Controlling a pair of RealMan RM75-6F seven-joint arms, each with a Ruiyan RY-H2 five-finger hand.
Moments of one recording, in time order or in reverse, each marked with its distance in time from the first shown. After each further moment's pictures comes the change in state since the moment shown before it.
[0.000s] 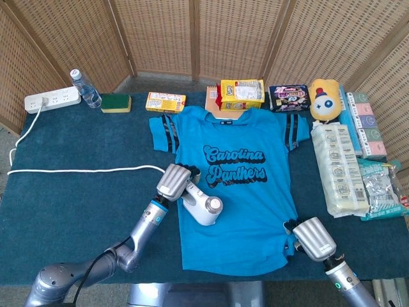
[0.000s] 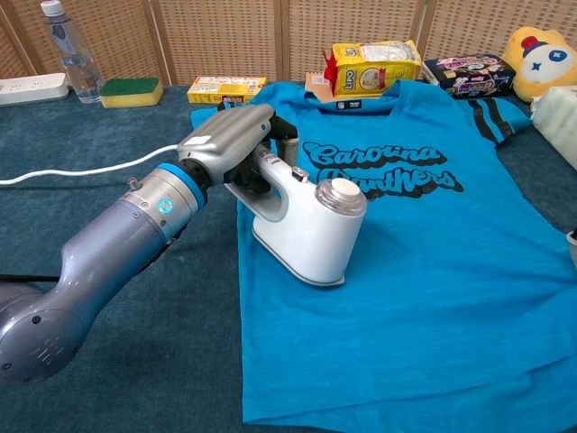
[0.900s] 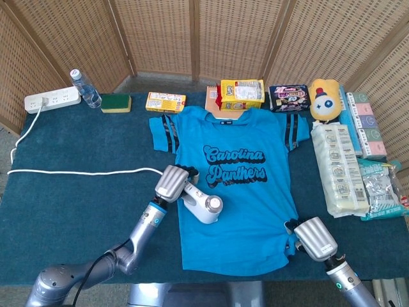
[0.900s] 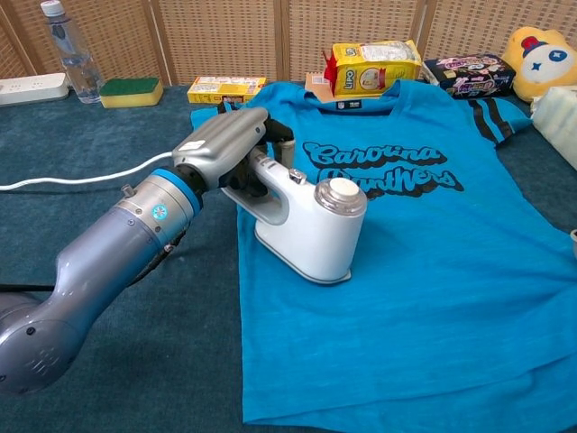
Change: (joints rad) left arm 0.014 -0.004 0.031 -0.001 -0.002 0.026 -0.032; right arm -0.004 0.003 0.001 0.002 0.002 0.003 0.003
